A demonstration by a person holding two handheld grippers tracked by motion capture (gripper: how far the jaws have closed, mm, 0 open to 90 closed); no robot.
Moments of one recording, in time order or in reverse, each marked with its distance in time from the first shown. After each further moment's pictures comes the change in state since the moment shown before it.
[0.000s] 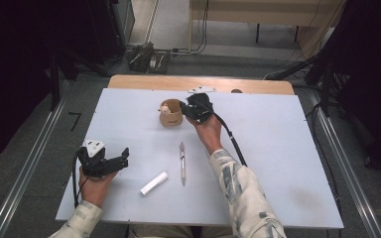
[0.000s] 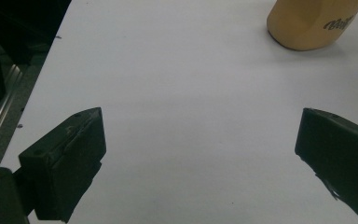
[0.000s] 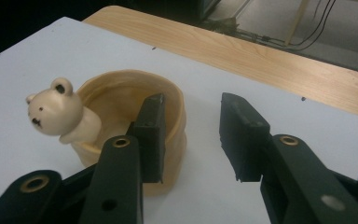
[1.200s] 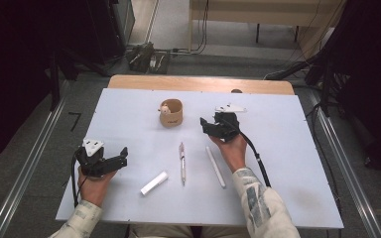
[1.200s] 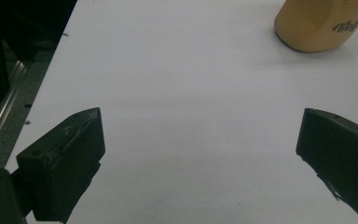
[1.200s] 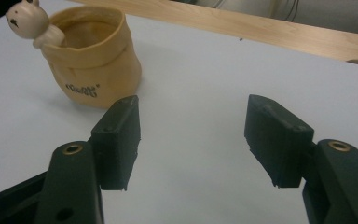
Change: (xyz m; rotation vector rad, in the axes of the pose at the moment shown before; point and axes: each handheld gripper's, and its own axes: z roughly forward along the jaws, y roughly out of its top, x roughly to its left) left arm 0.003 0.001 0.000 -0.001 0.015 -0.018; right arm -0.034 -0.055 -0.066 -0.006 -0.041 0.048
